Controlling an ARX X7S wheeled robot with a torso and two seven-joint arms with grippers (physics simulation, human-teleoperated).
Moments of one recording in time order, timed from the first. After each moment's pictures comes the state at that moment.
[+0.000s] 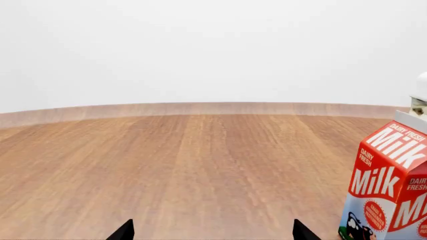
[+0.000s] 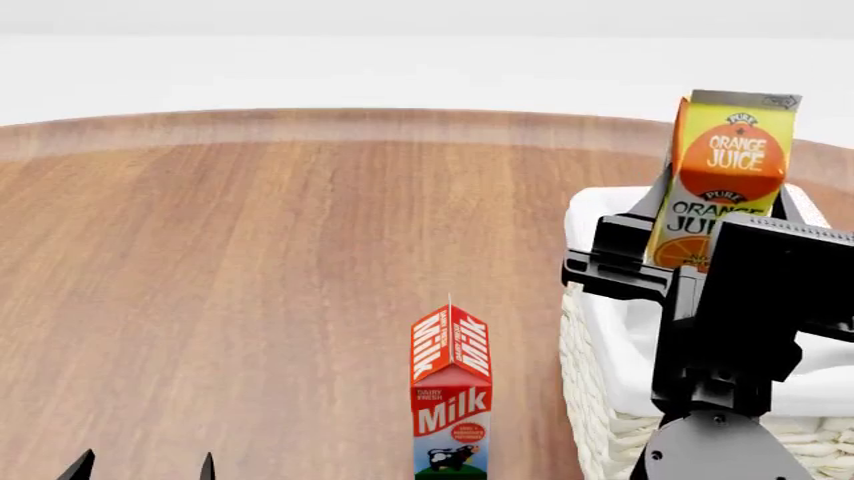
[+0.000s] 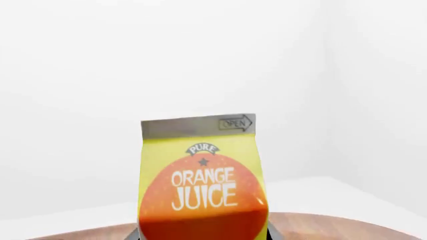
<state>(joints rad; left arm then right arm) -0.07 -0.32 0.41 -0.03 -0.32 0.09 -0.38 0.69 0.64 -0.60 -0.09 0.73 0.12 0.79</state>
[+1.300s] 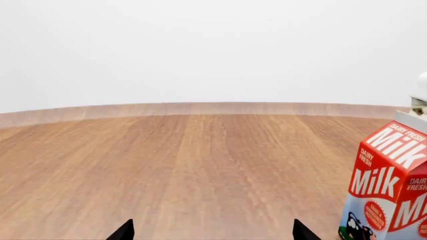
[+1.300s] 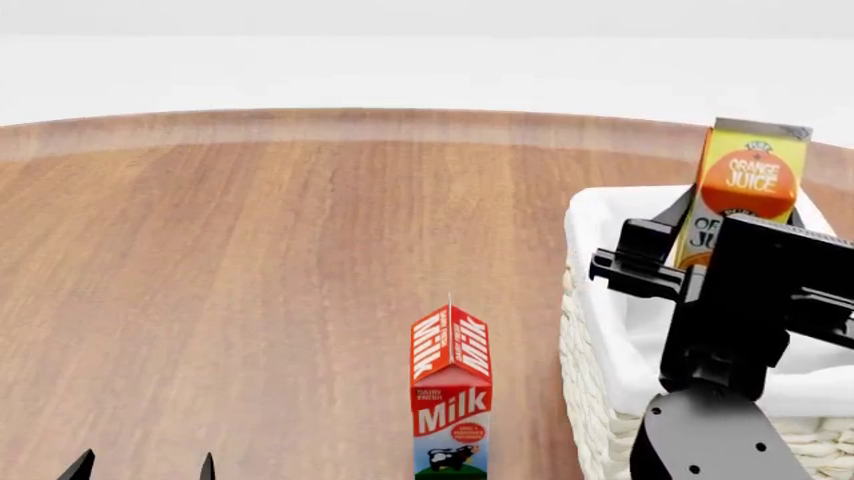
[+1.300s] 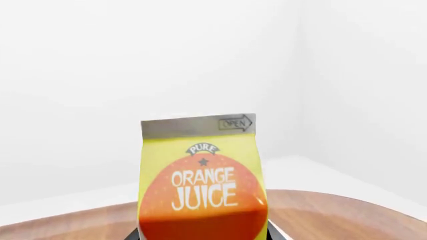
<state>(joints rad) -0.07 -0.33 0.42 -0.03 -0.33 0.10 -0.39 0.75 0.51 -0.59 0.29 0.66 0.02 0.70</state>
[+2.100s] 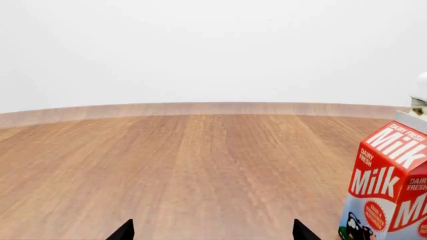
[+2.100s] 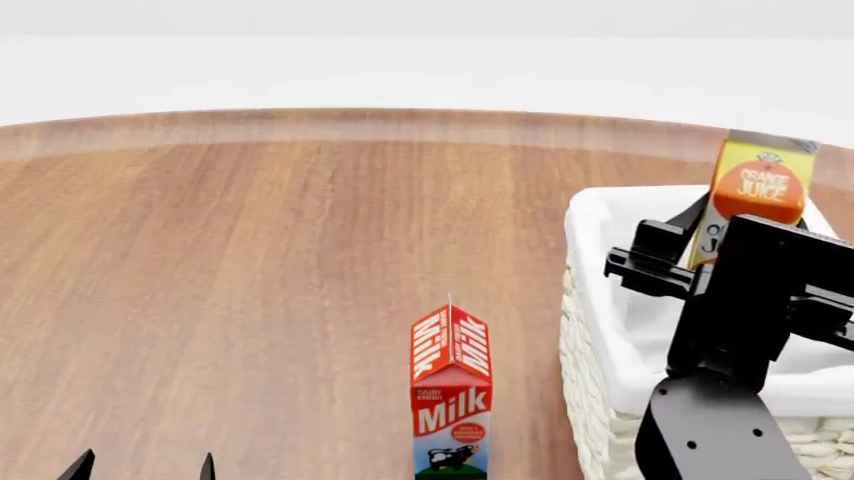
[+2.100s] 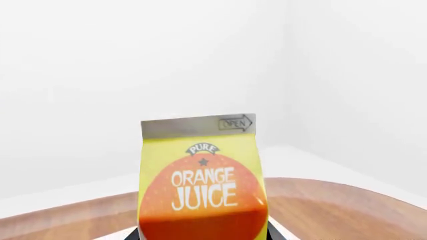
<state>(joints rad) -0.07 -0.33 0.43 -0.03 -0.34 0.10 -0.39 0.81 0.43 -0.57 0.54 0.64 -0.07 0.63</state>
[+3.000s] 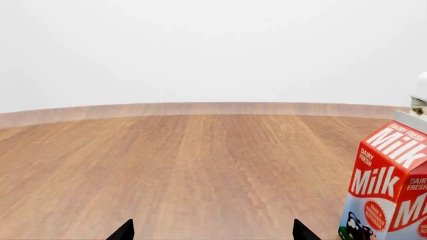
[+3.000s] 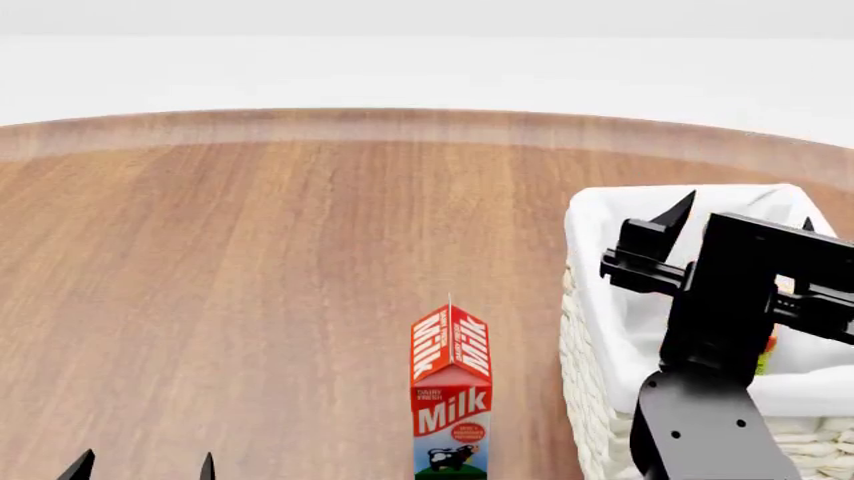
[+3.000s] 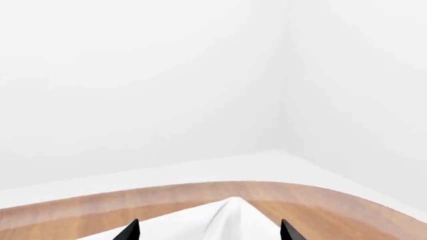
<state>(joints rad) -0.08 -0.34 0.44 -0.03 -0.34 0.10 -0.40 0.86 0.38 -0.58 0.69 0.56 -0.12 0.59</state>
